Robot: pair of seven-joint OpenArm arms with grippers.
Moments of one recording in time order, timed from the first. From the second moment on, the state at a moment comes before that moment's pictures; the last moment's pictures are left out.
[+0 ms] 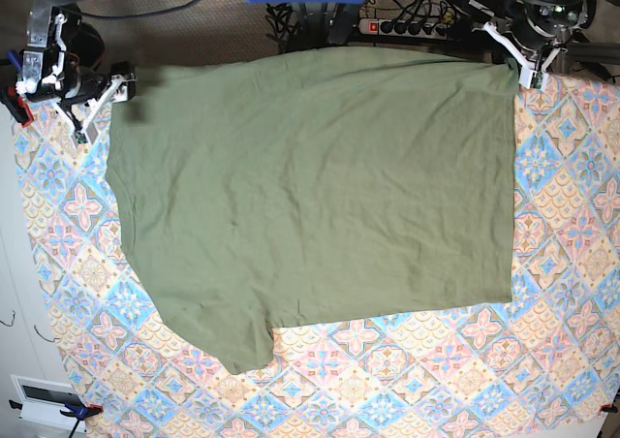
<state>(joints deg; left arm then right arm) 47.8 -28.2 -18.0 99.1 -34.7 -17.9 32.6 -25.5 29.6 21.2 96.5 34.0 19.7 -69.1</state>
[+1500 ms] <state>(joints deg) 48.3 -28.0 -28.0 109.7 -46.5 -17.9 33.1 -27.5 28.9 33.8 98.9 47.1 36.9 -67.5</state>
